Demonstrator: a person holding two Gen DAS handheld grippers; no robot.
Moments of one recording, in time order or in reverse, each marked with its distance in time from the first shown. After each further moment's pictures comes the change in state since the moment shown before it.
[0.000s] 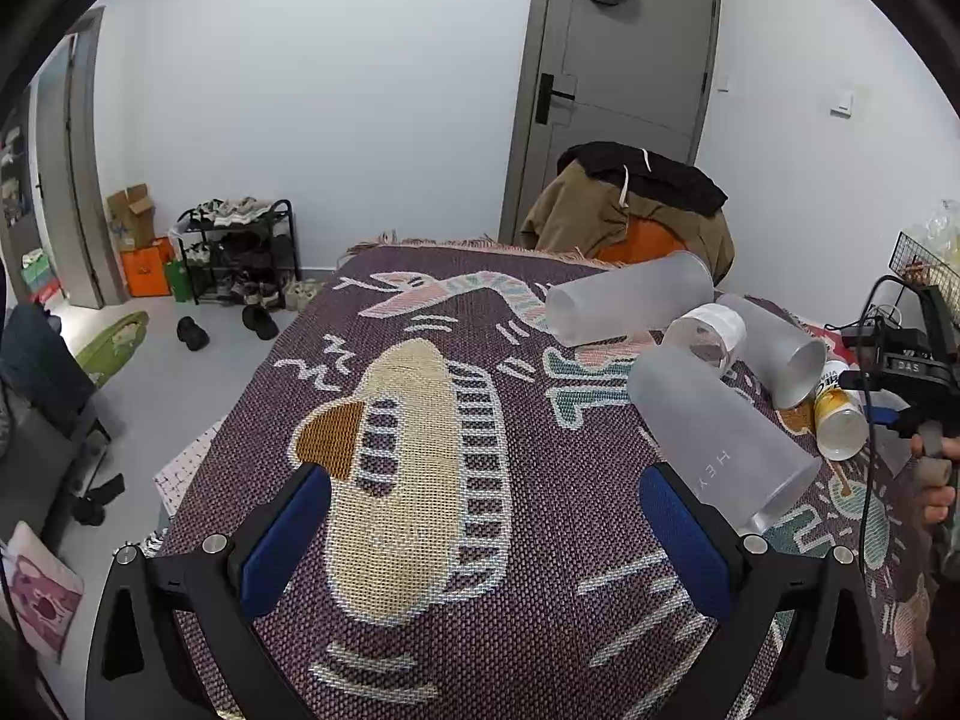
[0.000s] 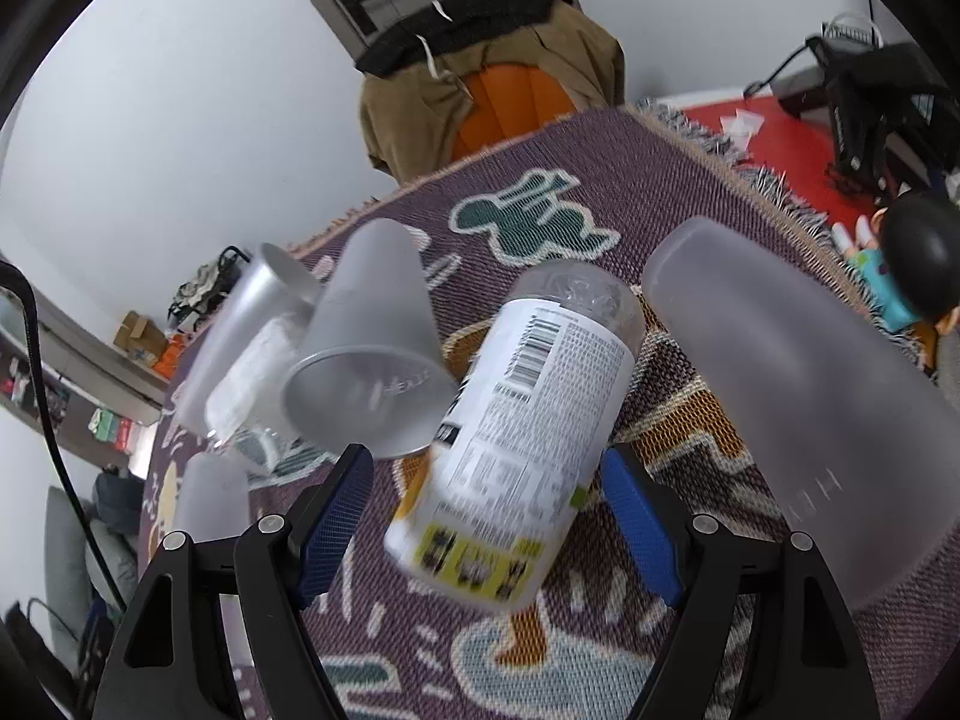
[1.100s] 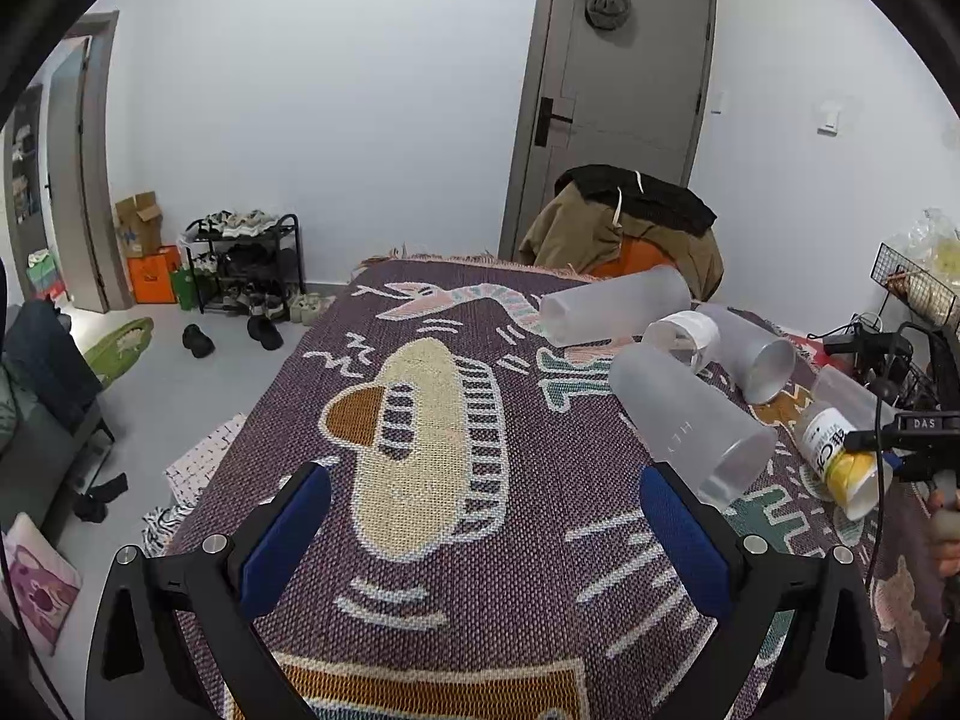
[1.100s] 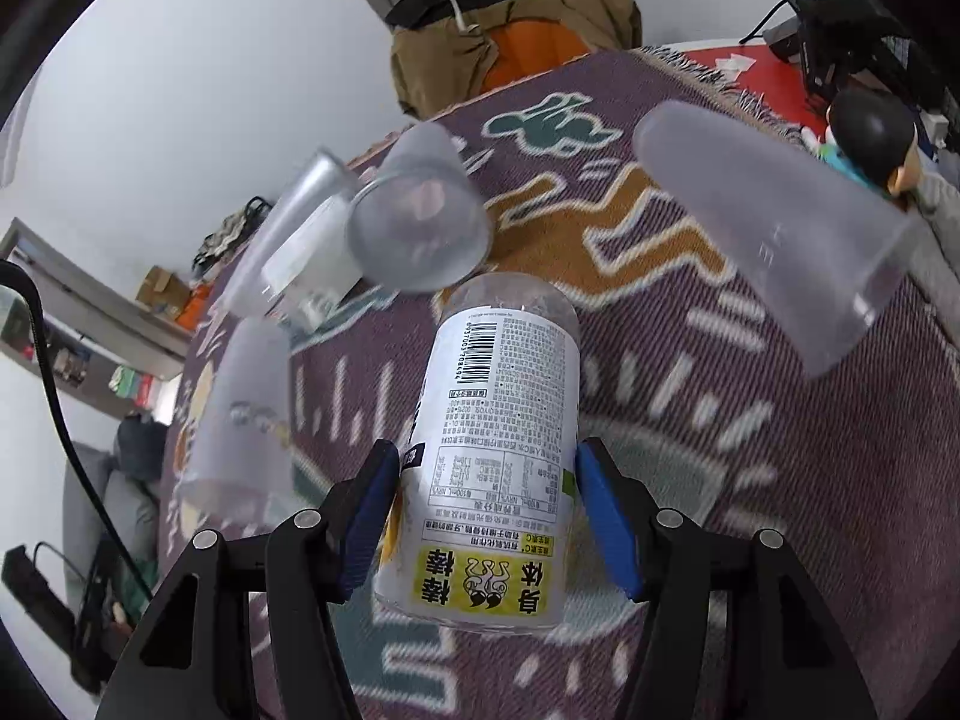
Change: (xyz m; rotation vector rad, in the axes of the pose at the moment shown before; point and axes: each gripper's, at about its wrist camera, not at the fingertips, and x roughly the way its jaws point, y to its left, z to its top) left arm -0.048 0.005 -0.019 -0.016 -0.060 -0.012; right arm -0.057 0.006 -0.086 -0.053 0.087 0.102
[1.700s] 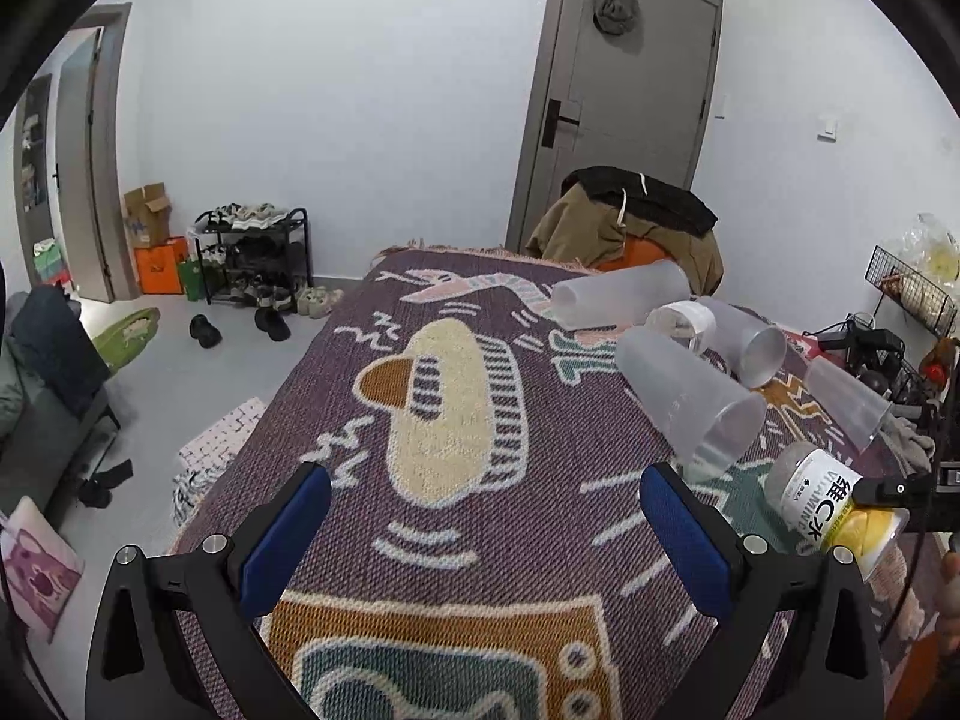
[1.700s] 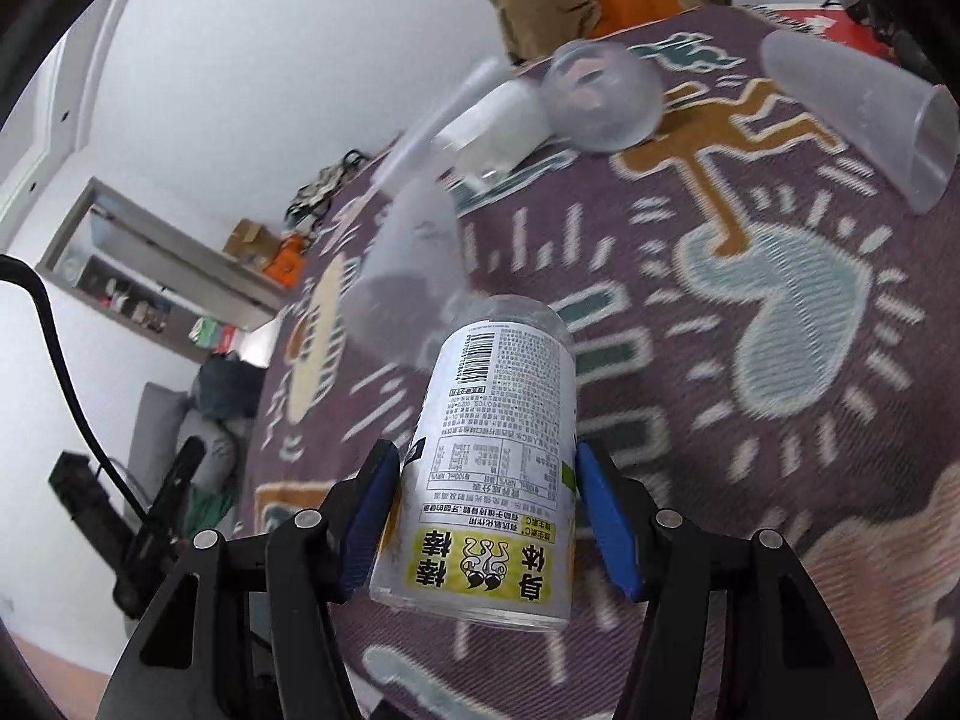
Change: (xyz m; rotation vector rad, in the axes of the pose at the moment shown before) left arm -0.027 0.018 -0.024 -0.017 0.009 0.000; right arm -0.012 0.075 -0.098 -0.069 0.077 0.208
